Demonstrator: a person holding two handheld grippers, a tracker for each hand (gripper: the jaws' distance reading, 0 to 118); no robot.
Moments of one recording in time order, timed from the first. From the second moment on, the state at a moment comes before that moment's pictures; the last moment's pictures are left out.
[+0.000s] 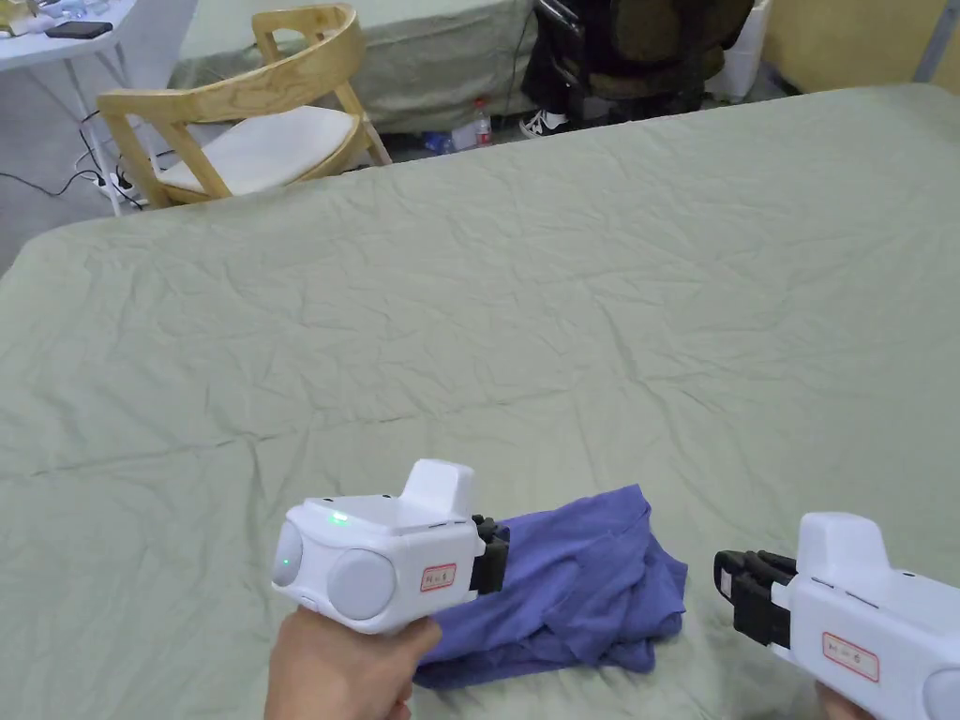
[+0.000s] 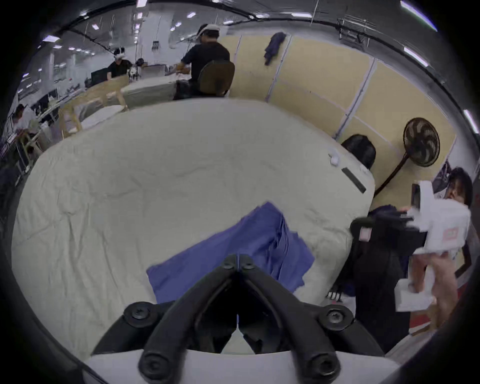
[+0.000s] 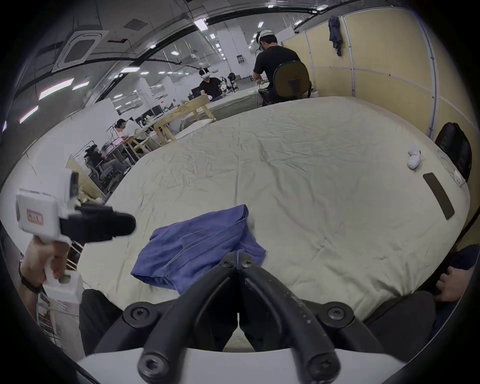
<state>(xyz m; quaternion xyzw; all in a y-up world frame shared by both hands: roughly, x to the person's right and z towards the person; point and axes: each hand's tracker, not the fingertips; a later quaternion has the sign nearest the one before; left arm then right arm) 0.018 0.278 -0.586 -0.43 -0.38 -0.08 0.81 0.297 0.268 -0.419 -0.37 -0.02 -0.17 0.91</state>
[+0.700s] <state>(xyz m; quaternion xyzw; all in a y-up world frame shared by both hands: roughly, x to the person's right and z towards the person) 0.137 0.226 -0.595 -0.49 -0.43 -0.13 0.75 0.319 0.250 -0.418 -0.38 -0.03 -0.19 0.90</state>
